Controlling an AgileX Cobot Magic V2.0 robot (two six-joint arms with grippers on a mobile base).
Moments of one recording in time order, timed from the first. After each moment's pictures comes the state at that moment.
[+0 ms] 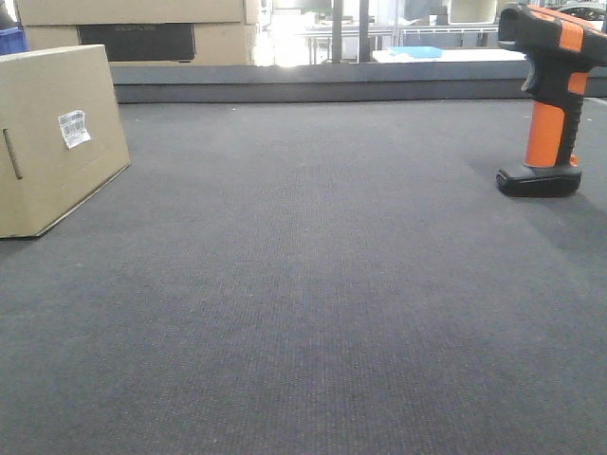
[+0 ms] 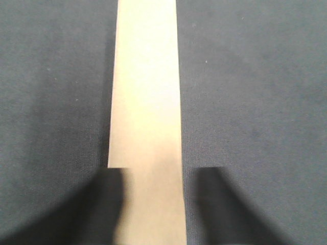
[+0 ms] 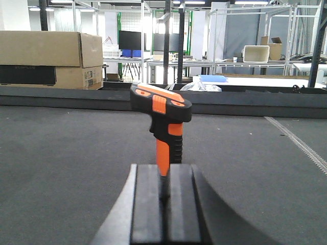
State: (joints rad) left arm 0.00 1.58 -1.53 -0.07 0.87 0.00; right arm -0.03 0.00 0.00 0.08 -0.05 -0.04
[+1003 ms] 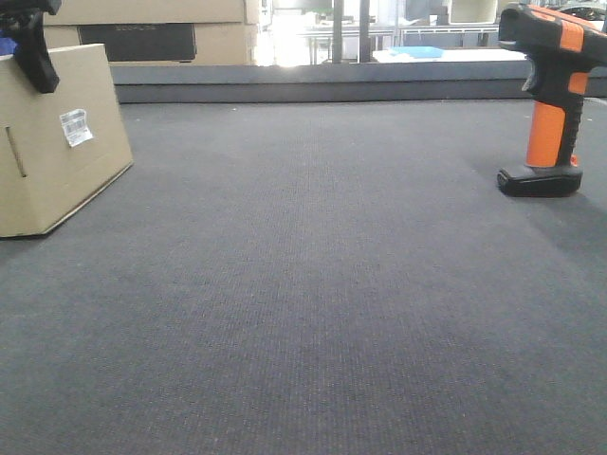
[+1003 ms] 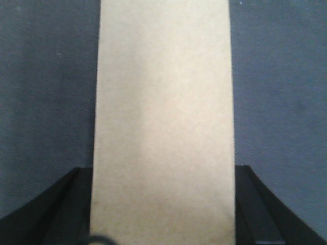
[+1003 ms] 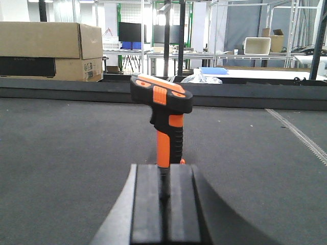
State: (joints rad) left arm 0.00 1.77 -1.56 -0.10 0.88 0.00; right arm -0.03 0.00 0.00 0.08 -0.02 -0.04
